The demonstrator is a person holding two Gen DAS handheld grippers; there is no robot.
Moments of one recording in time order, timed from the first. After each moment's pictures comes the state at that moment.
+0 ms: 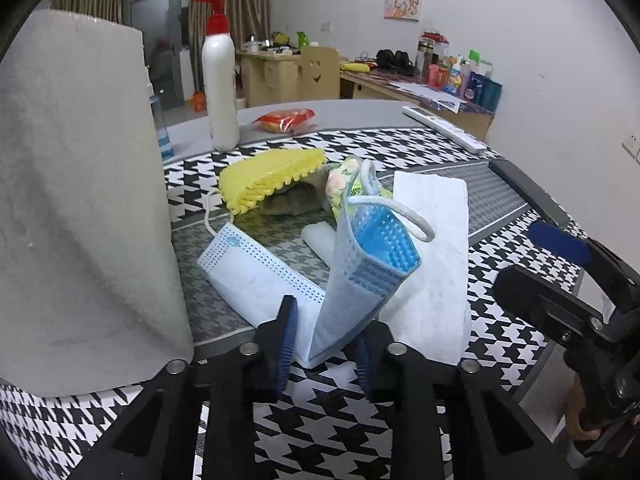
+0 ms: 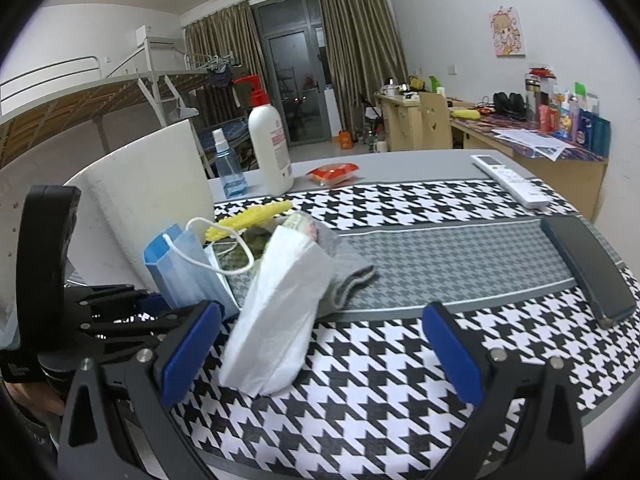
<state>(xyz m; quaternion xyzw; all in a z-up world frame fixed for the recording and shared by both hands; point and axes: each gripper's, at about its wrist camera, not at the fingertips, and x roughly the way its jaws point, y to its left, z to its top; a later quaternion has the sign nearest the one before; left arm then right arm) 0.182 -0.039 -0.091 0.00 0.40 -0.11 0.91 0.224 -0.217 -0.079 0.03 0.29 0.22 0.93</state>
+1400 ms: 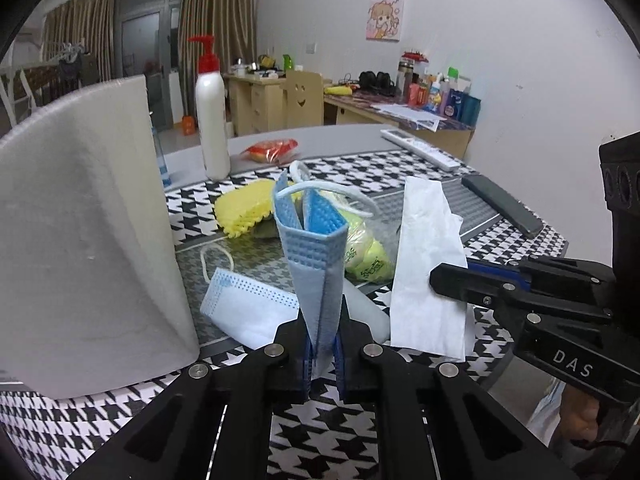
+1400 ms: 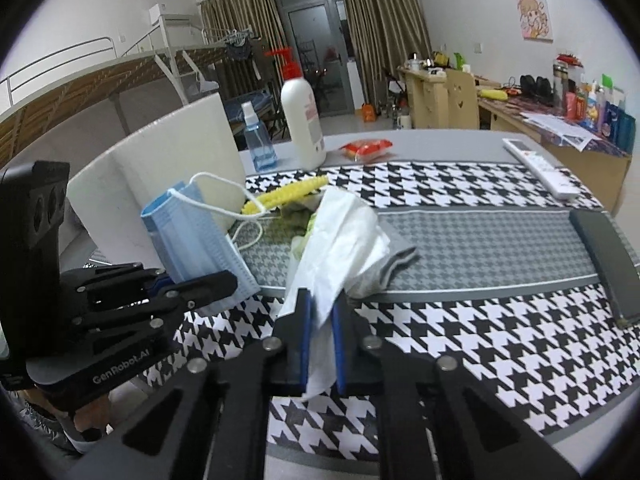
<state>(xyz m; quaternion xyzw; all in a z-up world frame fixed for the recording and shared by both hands) 0.151 -0.037 -0.066 0.01 0.35 -0.13 0.93 0.216 -0.202 -0.070 0.02 0.33 0.26 0.91</state>
